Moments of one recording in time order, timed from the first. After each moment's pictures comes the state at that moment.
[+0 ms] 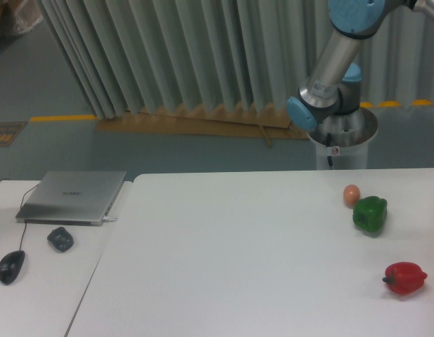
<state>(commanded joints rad) 2.99 -2.02 -1.56 -1.16 1.76 1.81</state>
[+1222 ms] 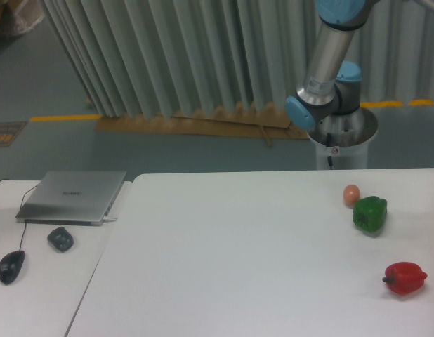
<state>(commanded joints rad) 2.95 -1.94 -1.48 -1.48 1.68 1.78</state>
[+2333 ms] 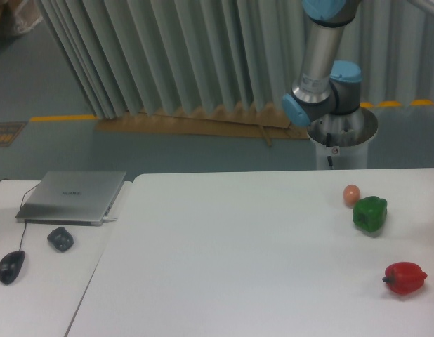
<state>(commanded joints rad) 2.80 -1.91 -1.46 -1.49 1.48 1.32</state>
